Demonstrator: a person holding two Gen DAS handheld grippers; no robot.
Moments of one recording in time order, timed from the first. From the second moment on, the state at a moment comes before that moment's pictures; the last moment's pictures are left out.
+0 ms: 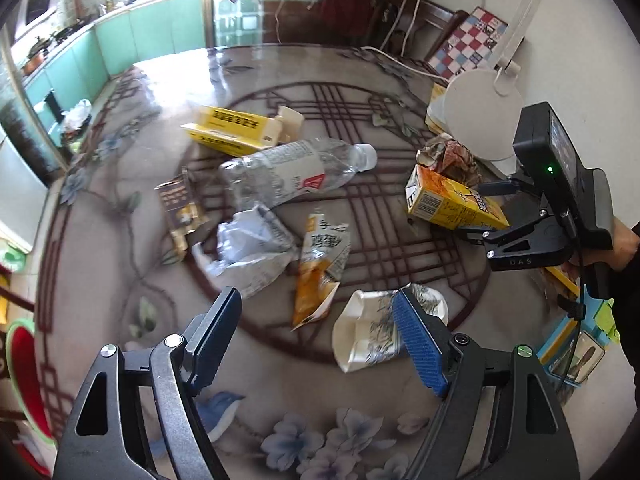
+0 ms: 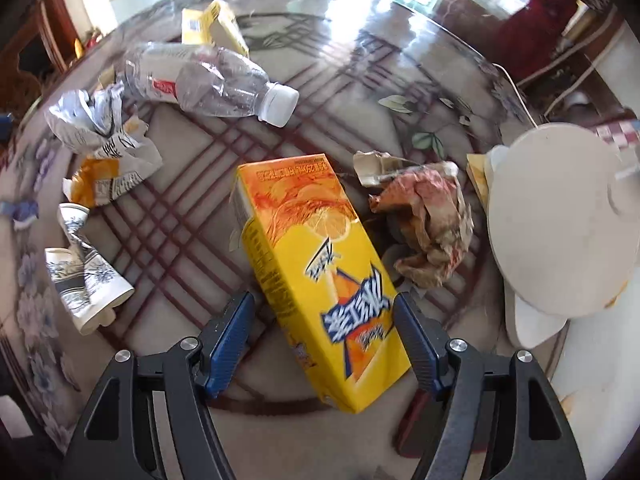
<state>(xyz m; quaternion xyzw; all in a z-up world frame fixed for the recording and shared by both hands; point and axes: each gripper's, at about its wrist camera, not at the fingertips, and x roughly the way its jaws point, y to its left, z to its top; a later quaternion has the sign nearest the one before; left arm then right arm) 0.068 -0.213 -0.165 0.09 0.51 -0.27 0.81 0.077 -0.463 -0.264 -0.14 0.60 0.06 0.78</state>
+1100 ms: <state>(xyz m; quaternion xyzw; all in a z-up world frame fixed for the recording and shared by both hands) 0.084 -0.166 -0.151 0.00 0.52 -0.24 0.82 0.095 -0.478 -0.268 0.00 0.61 0.09 0.79</state>
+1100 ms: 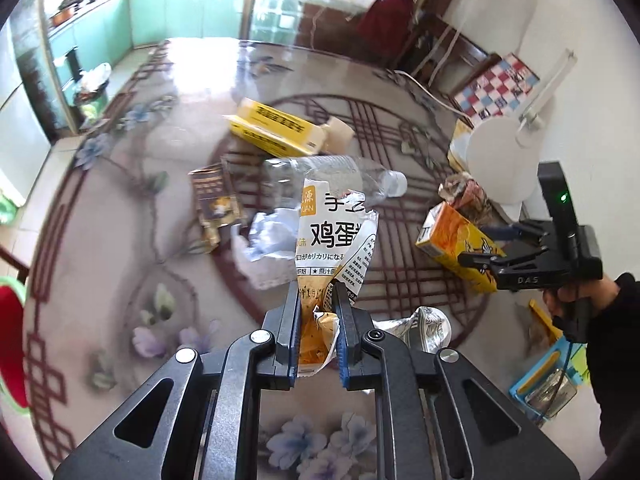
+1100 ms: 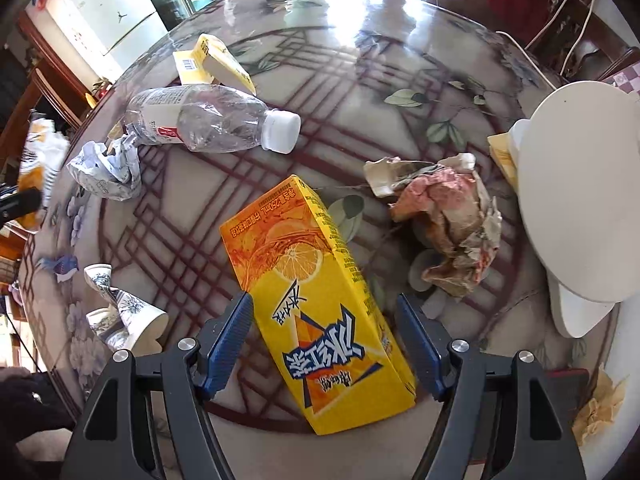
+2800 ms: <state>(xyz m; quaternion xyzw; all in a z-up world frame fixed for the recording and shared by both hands) 0.055 -0.085 -0.091 0.01 0.43 -0.18 0.89 0.011 -0.349 -0.095 0.10 0.38 0.04 0.92</state>
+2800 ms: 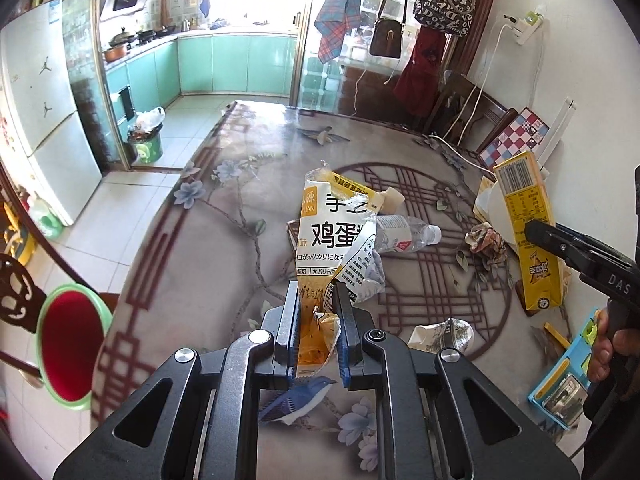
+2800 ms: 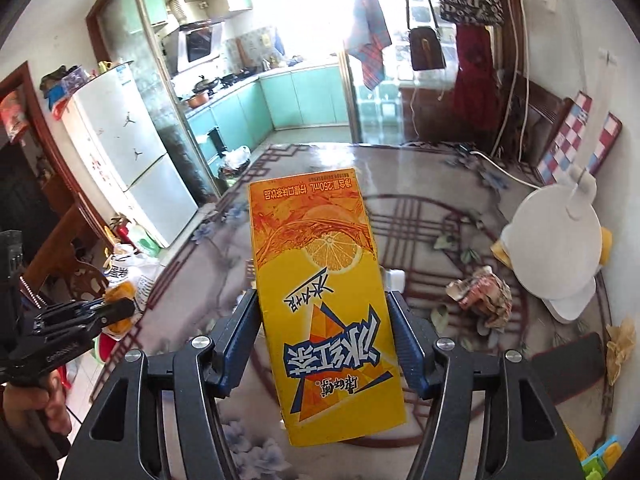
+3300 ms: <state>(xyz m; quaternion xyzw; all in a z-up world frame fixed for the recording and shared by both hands) 0.078 -0.011 -0.085 0.01 0.42 -0.16 0.89 0.023 -0.253 -0.070 0.09 0.37 0.06 0.92</state>
